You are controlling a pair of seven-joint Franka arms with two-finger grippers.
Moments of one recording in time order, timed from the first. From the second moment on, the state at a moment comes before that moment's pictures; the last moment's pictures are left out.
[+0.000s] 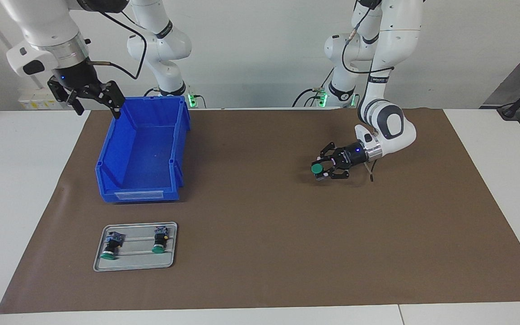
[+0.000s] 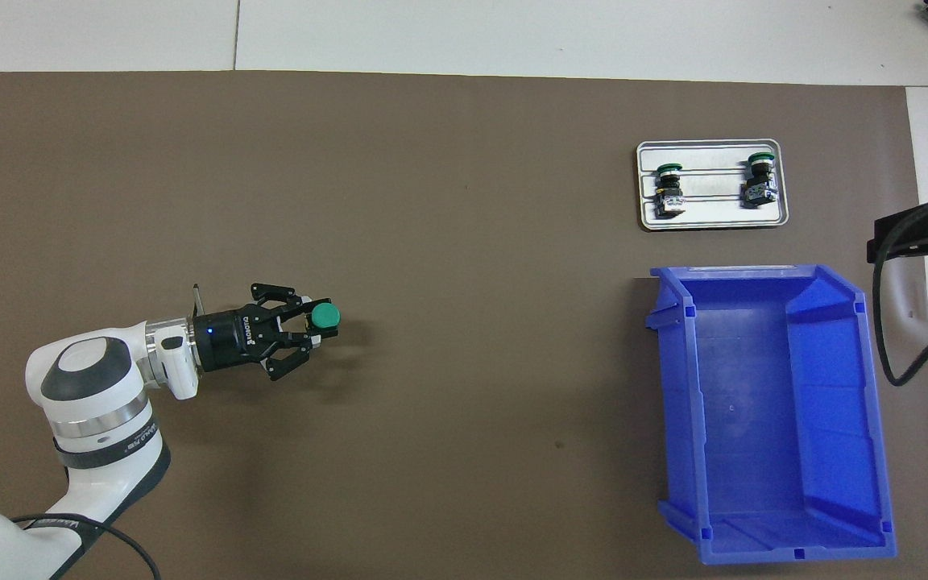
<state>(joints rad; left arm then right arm) -0.06 0.19 -0.01 -2.38 -1.63 1.94 2.30 0.07 0.02 -0.08 -1.45 -0.04 1.46 0.12</state>
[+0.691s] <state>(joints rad) 0.00 0.18 -0.01 -2.40 -1.54 1.94 2.31 0.07 0.02 -0.08 -1.46 -0.04 1.46 0.12</state>
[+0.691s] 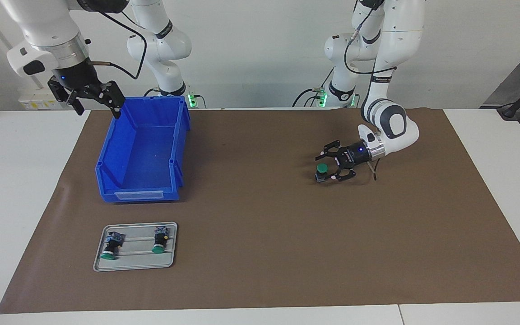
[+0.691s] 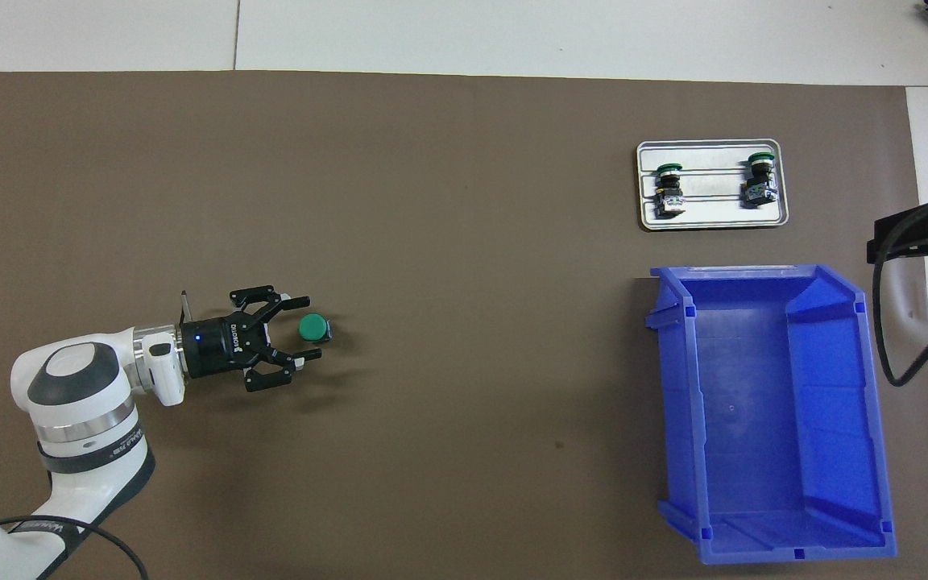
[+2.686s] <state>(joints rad) -0.29 0.03 -0.03 -2.14 -0.30 2.24 0.80 0.07 0.02 -0.08 -1.46 -0.04 1.46 0.12</state>
